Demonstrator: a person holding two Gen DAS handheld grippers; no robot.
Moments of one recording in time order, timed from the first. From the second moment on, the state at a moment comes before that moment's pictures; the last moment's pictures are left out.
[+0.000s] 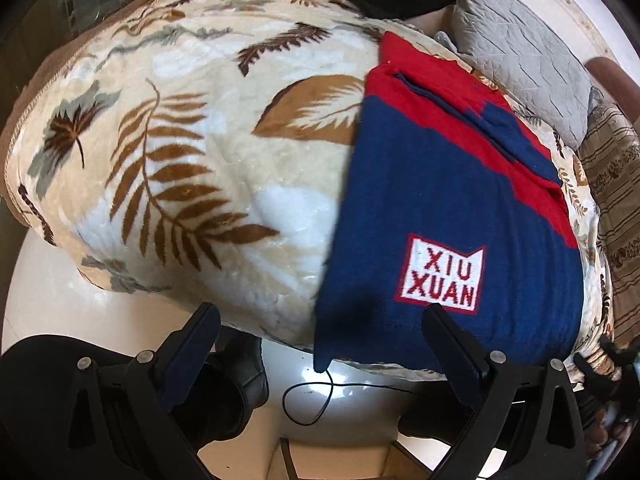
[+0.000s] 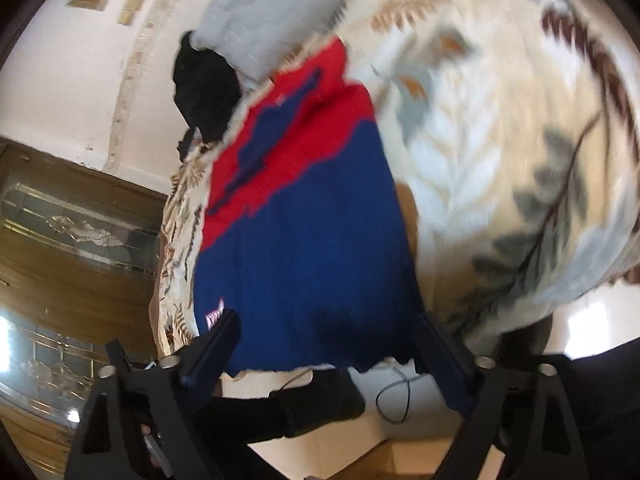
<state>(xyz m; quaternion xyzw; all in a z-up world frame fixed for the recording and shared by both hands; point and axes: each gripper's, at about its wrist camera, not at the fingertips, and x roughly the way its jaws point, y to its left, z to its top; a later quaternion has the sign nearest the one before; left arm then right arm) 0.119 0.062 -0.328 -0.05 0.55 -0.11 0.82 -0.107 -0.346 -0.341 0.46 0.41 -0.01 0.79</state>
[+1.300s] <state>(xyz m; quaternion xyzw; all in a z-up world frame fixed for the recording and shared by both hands) 0.113 0.066 -0.364 -0.13 0.60 -0.22 0.76 -0.078 -0.297 -0.365 0.35 0.51 -0.03 0.79</state>
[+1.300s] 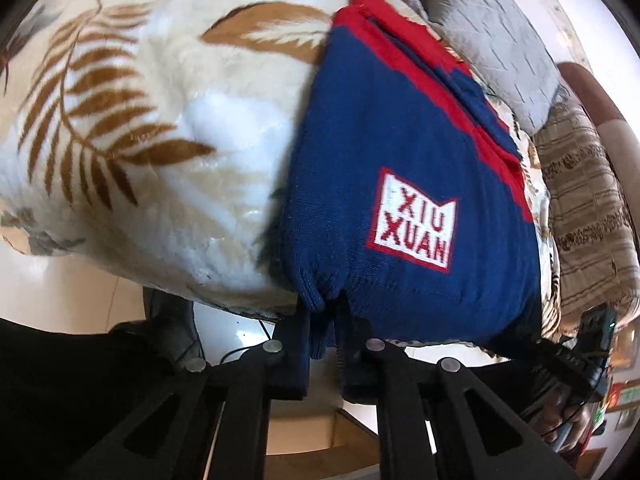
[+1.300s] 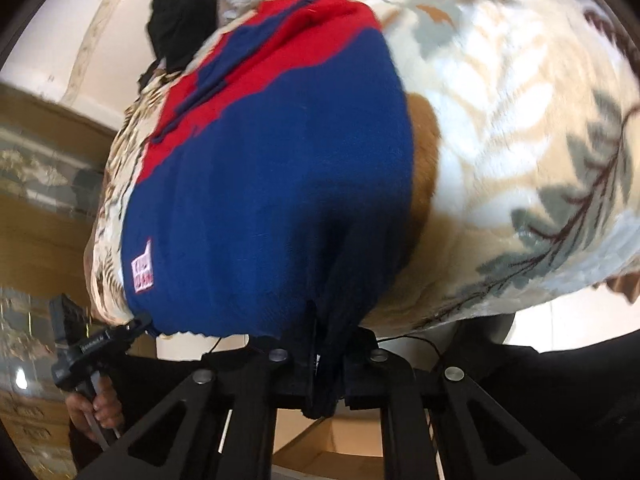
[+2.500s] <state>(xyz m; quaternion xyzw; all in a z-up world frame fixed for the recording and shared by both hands) 0.201 0.046 -0.209 -0.15 0.45 -0.35 0.81 -0.030 -0.330 -0.269 0.39 0.38 0.07 0.83</state>
